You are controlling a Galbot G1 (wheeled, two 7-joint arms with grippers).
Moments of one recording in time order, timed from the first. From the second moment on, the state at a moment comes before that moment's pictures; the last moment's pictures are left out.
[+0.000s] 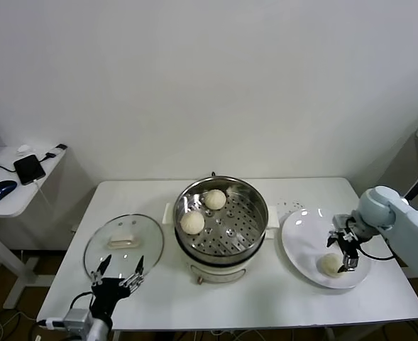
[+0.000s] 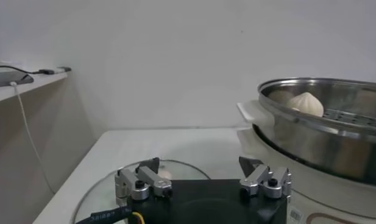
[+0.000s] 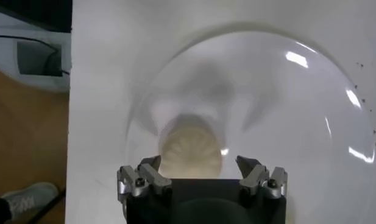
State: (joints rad) left arm 1.71 -1.56 -0.67 -2.18 -0.06 0.28 0.14; right arm -0.36 0.60 -0.36 1.31 -0.32 -0.18 -1.34
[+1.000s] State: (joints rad) left arm 1.69 -1.56 -0.66 -2.15 -0.05 0.28 0.14; right arm -0.38 0.63 -0.35 1.25 -0.34 -0.19 -1.34
